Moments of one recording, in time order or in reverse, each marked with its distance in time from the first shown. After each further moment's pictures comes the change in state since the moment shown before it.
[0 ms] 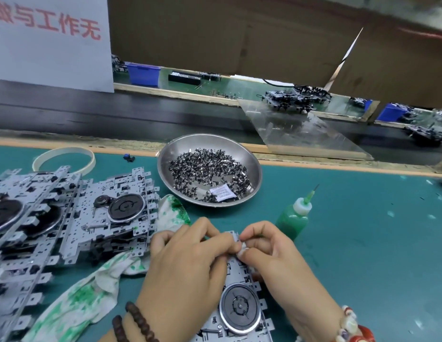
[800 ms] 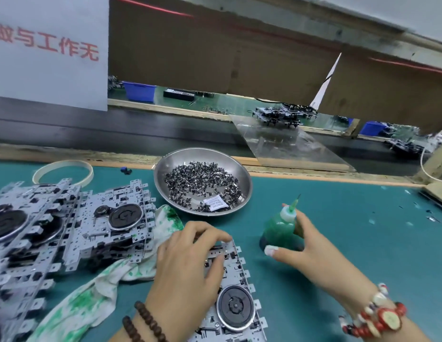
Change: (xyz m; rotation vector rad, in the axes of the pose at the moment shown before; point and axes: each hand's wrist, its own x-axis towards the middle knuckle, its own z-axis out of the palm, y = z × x) left_hand 0.001 0.000 0.006 -0.131 -0.027 -0.049; right_hand 0.014 0.001 -0.077 -0.486 0.076 -0.158
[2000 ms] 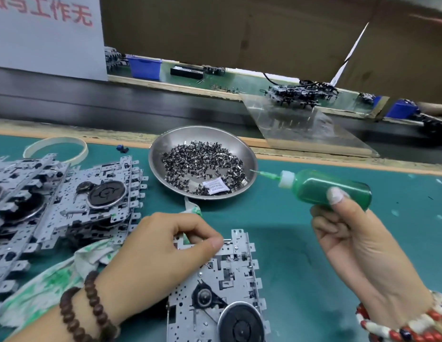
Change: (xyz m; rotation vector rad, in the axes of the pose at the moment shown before) left_hand 0.012 -0.007 -0.021 -0.344 -0.058 -0.072; right_hand -0.002 -0.020 -0.013 1.069 0.040 -0.131
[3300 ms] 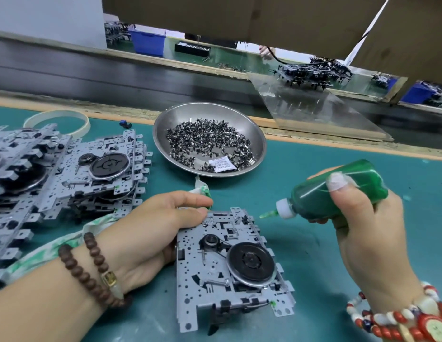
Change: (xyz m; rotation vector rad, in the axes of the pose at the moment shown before) left_hand 0.004 -0.003 0.005 -0.695 -0.059 -0.741; right_hand -0.012 0.015 0.006 -0.580 0.000 -0.372
